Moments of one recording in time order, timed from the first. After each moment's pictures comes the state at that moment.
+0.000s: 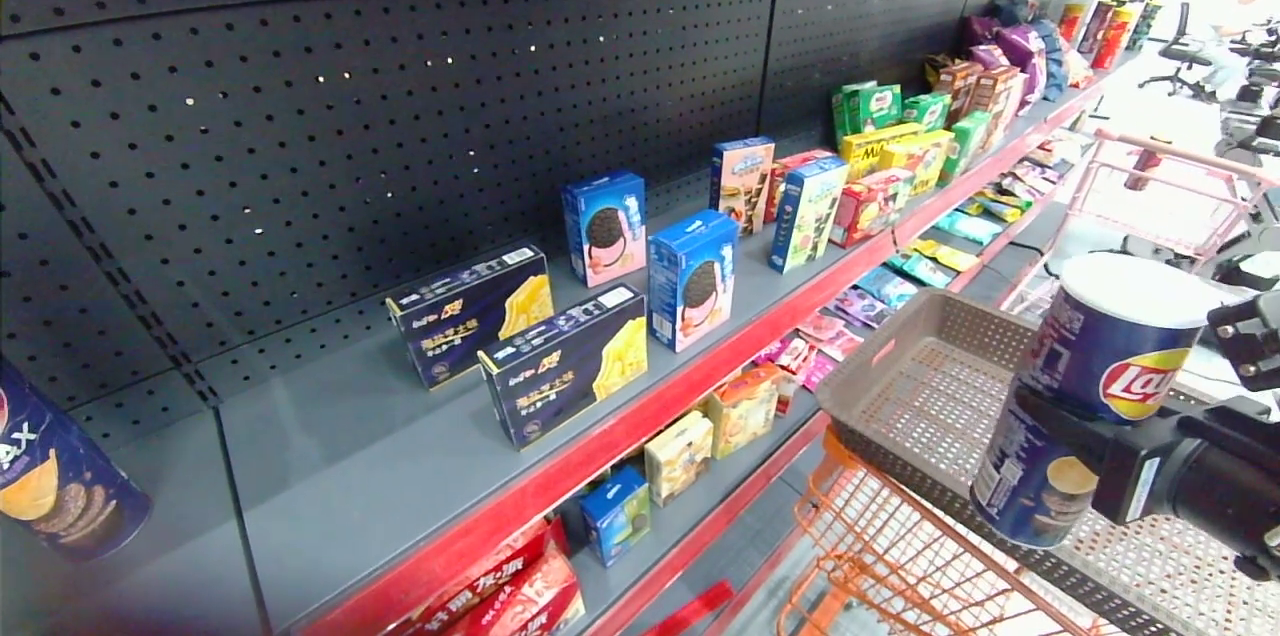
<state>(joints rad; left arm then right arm) 0.00 0.00 0.00 0.00 0.03 -0.02 0.43 1.20 -0.34 -0.74 -0.19 -0.02</state>
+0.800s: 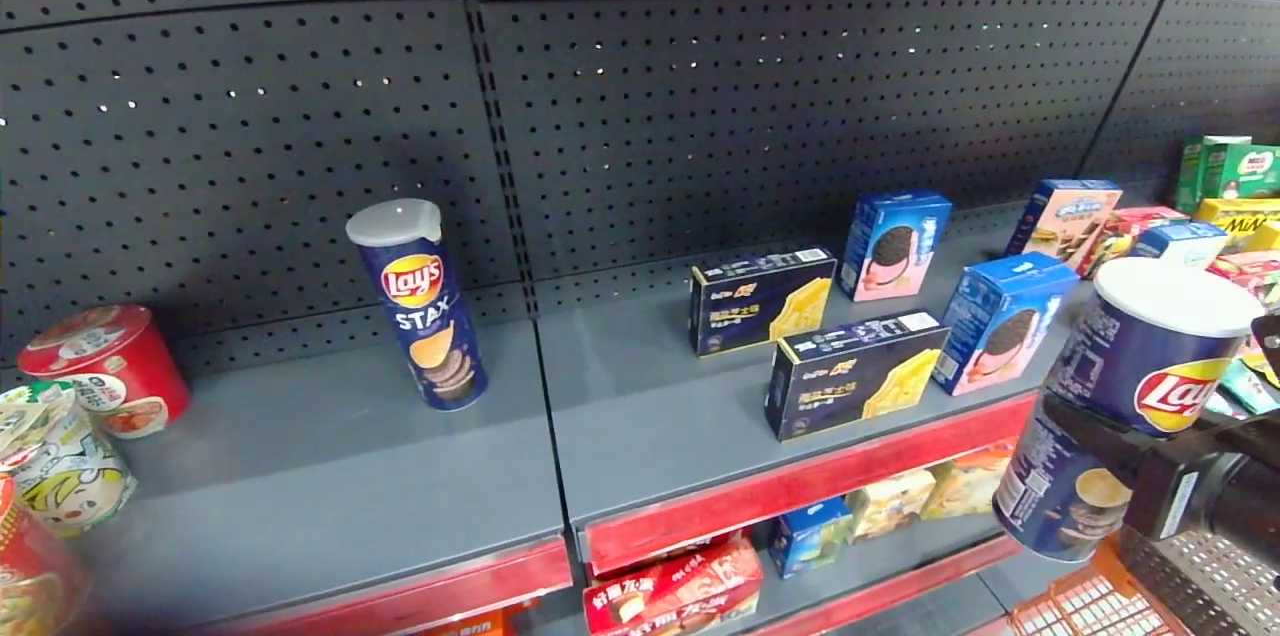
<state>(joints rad) 0.00 0.00 0.00 0.00 0.03 -0.02 0.43 1.12 -0.33 -0.66 -0.23 -0.02</state>
